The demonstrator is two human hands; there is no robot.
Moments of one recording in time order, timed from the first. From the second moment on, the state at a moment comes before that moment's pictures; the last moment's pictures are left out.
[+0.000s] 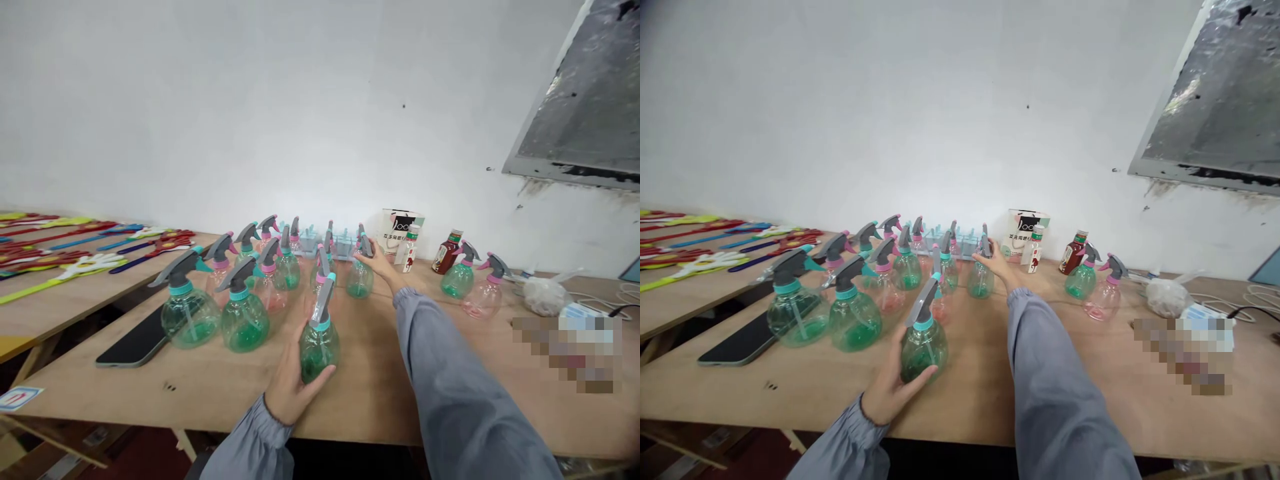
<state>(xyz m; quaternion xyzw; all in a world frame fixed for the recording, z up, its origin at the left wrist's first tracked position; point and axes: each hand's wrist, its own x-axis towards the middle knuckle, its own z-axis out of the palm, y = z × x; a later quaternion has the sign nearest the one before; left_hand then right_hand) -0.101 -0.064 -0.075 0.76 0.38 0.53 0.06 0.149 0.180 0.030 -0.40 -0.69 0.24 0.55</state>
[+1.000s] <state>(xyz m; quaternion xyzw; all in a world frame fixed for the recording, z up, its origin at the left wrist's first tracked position) -0.102 -0.063 -0.073 0.76 0.37 0.53 0.06 0.153 0.010 0.023 -0.41 -0.58 0.28 0.64</state>
